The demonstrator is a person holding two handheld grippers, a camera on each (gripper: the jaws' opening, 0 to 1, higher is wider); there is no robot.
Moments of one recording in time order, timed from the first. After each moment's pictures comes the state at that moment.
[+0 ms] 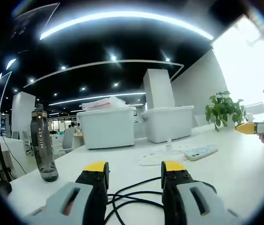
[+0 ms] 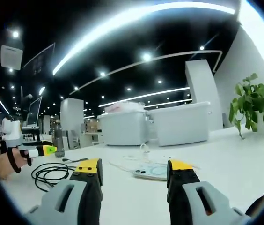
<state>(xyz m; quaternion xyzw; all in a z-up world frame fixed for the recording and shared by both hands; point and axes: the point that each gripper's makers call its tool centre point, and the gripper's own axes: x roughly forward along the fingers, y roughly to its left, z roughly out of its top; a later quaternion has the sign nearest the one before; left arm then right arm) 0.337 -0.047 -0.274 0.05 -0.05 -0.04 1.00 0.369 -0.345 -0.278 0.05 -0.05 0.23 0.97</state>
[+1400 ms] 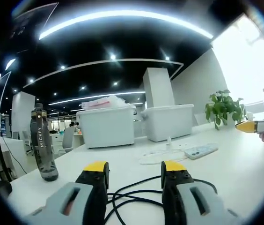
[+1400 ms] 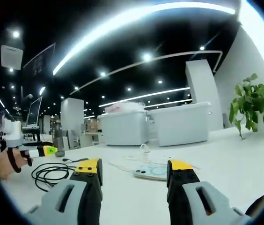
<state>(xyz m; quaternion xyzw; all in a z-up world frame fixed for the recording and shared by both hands) 0.337 -0.047 -0.277 0.05 -0.05 -0.04 1.00 0.370 -0.345 -0.277 0.05 -0.05 0.23 0.97</state>
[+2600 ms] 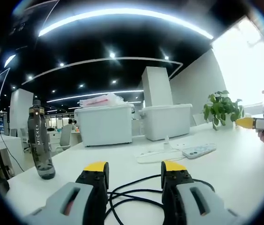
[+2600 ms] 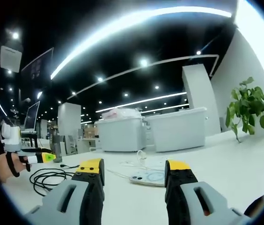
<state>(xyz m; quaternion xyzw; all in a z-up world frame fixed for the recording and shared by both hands) 0.338 -0.049 -0.278 0.04 -0.04 -0.05 1.00 0.368 -0.357 -0.262 0.06 -0.09 0.21 0.97</state>
